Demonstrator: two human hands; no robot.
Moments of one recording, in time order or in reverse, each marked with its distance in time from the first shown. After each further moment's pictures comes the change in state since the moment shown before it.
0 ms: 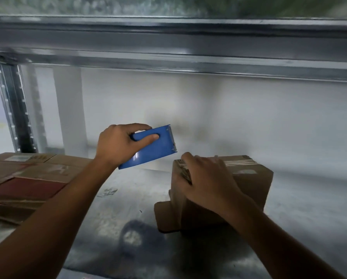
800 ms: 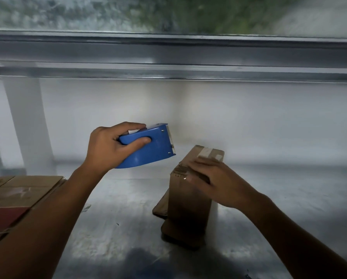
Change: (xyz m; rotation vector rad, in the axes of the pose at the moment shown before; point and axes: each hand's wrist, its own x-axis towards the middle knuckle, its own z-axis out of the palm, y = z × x) left_hand 0.014 0.044 0.014 -0.355 0.062 0.369; right_hand -0.041 0.083 -0.020 0.187 -0.069 0.058
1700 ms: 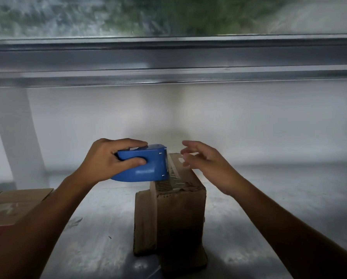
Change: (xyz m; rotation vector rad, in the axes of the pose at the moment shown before) left_hand 0.006 -0.014 0.011 -0.105 -0.298 0.091; right_hand 0.041 0.014 -0.004 0.836 0.176 0.133
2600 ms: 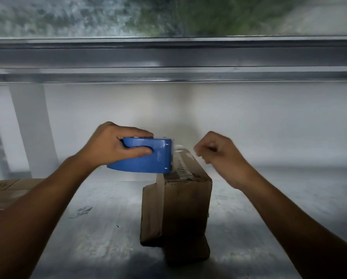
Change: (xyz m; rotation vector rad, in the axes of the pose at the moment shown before) left_hand 0.012 0.021 -0.031 0.015 -0.079 -0.084; right_hand -0.012 -0.031 -0.009 0.010 0.108 -0.107
